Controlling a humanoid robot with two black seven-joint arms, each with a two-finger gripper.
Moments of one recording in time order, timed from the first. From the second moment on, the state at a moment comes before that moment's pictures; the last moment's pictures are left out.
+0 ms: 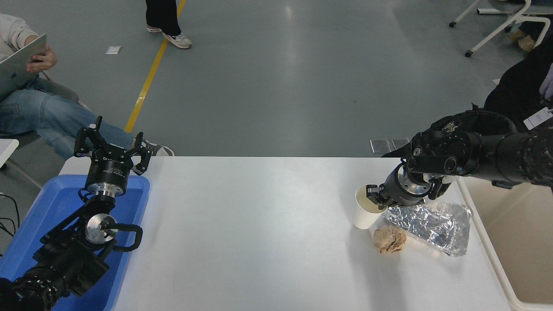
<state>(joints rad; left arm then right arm) -0.62 0.21 -0.90 -0.40 -0.07 -0.54 -0.54 1.66 -0.26 -1.01 1.04 -0.13 0.53 -0.19</state>
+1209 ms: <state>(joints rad) -0.62 0.21 -0.90 -0.40 -0.07 -0.54 -0.54 2.20 -0.40 -1.19 1.19 -0.01 0.78 -0.19</state>
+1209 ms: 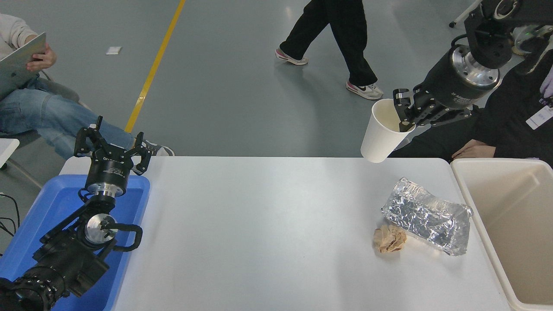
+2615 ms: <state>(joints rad) -0.62 0.21 -0.90 -0.40 -0.07 -0.54 -0.54 1.41 -0.88 -1.13 0.81 -0.10 0.40 -0.20</state>
